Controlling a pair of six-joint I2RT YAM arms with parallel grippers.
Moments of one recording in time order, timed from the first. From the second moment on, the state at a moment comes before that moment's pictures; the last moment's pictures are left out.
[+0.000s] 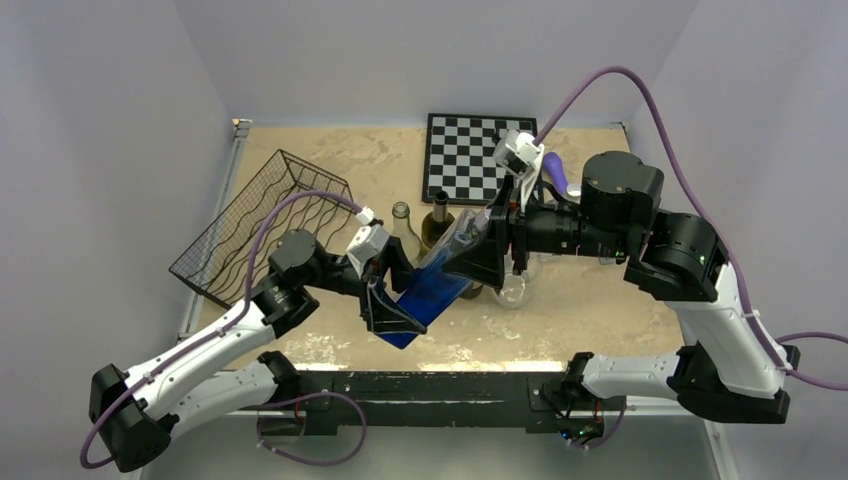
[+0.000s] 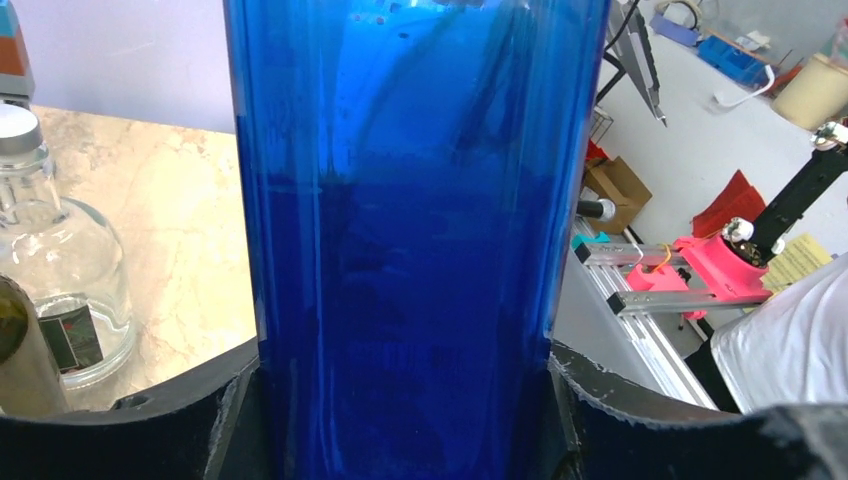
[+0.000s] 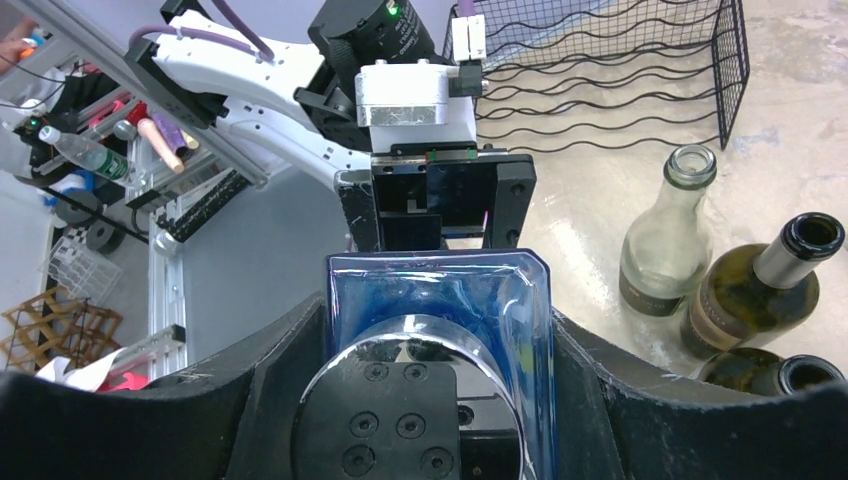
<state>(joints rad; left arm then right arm) -0.79 0.89 0.70 0.39 1.01 -0.52 0.99 1.17 1.88 -0.95 -0.30 0.30</state>
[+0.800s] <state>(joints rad) -0.80 0.82 1.04 -0.37 0.62 0.24 0.99 1.02 1.68 -0.73 -0.30 0.20</state>
